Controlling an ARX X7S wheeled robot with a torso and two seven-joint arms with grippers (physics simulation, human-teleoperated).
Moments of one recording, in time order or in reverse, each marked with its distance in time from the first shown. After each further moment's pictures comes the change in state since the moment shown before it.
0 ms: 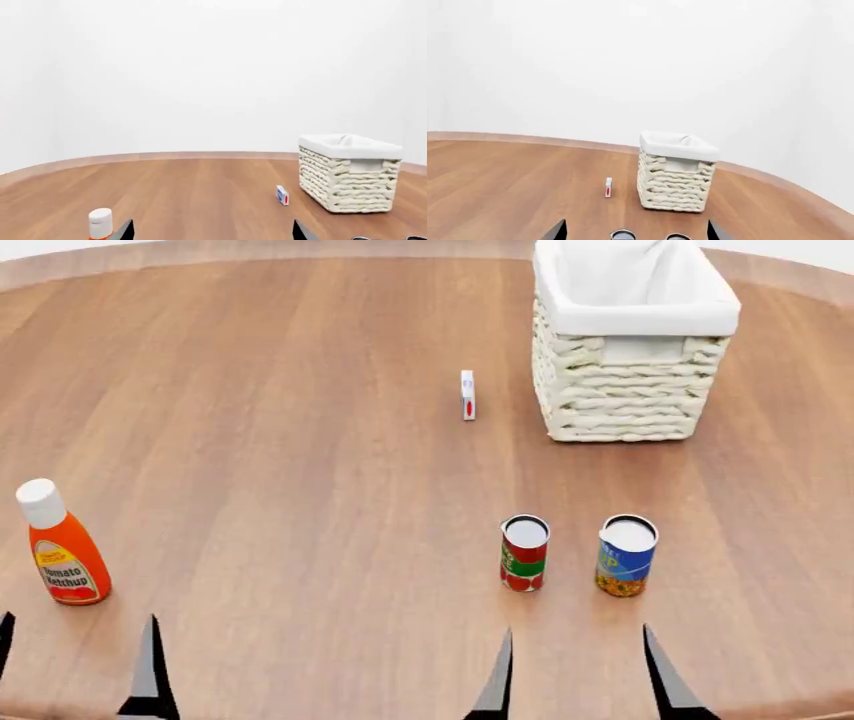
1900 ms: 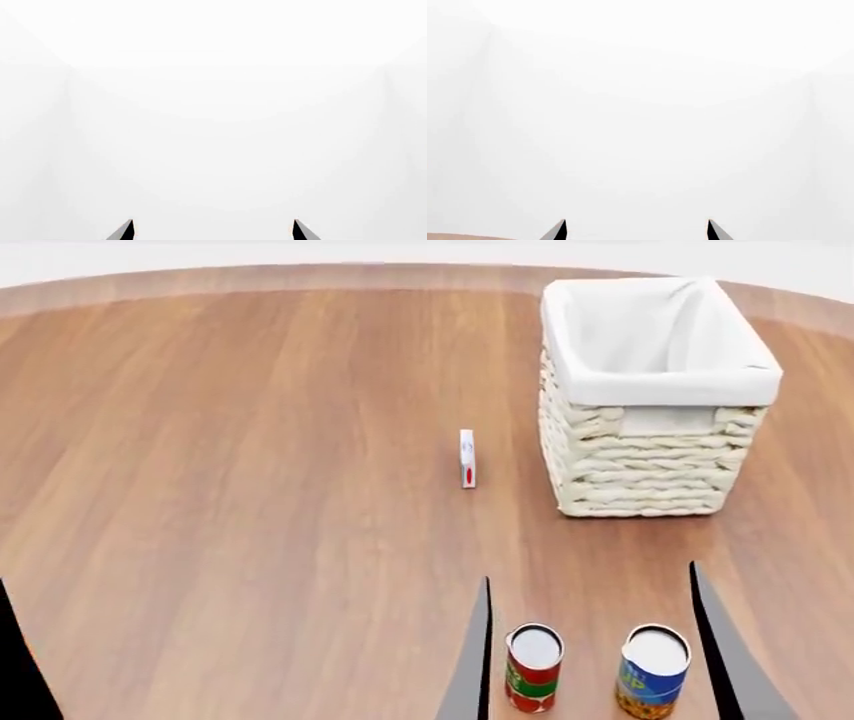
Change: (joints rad) left arm 0.082 -0.124 0.029 0.447 -0.014 0.052 -0.125; right arm -0.060 0.104 -0.094 -0.537 -0.052 0.127 0.061
